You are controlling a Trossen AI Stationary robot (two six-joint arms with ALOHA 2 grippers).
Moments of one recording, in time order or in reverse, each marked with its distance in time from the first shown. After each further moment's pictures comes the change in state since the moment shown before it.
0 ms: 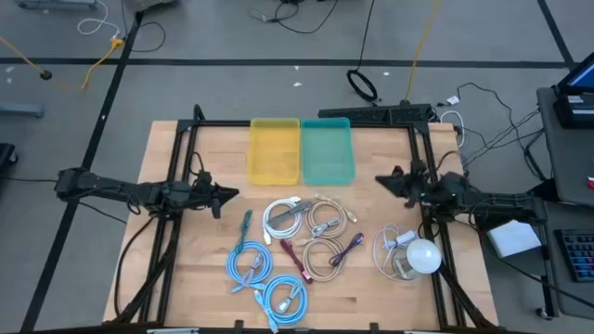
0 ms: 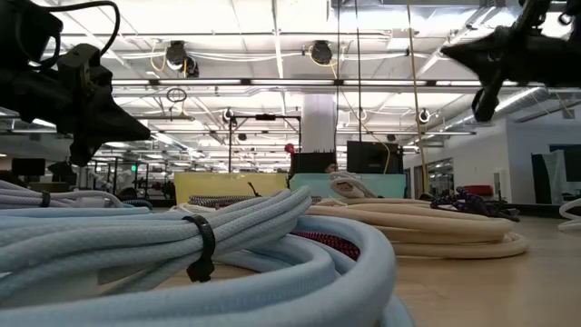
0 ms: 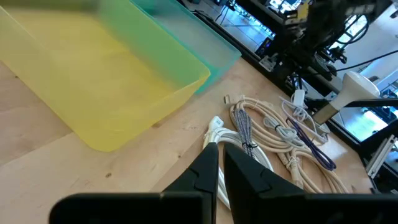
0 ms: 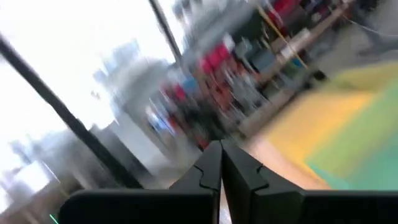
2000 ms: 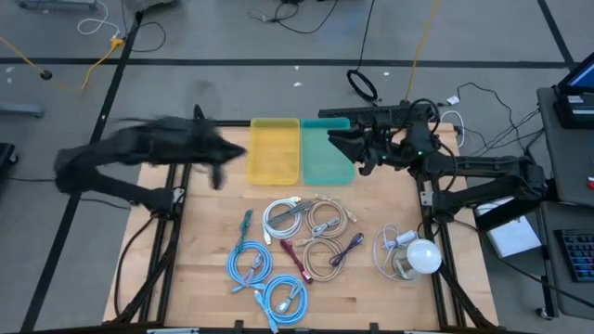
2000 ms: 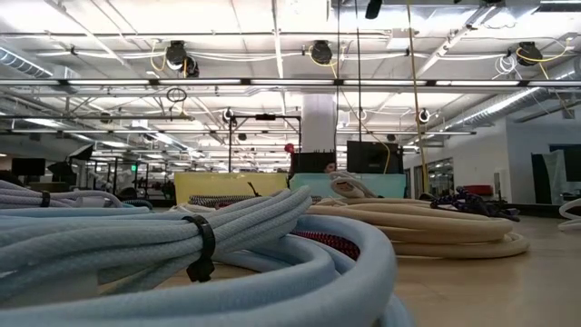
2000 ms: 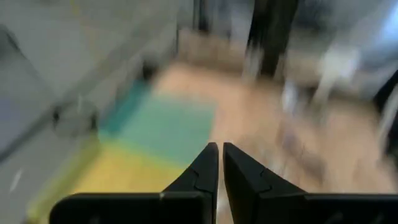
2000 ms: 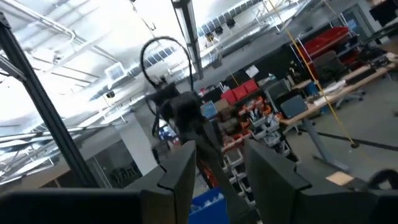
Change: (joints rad) left arm 0.173 0.725 1.349 -0.869 0.204 0.523; right arm -0.084 1.012 0.866 0.206 -0.158 -0.240
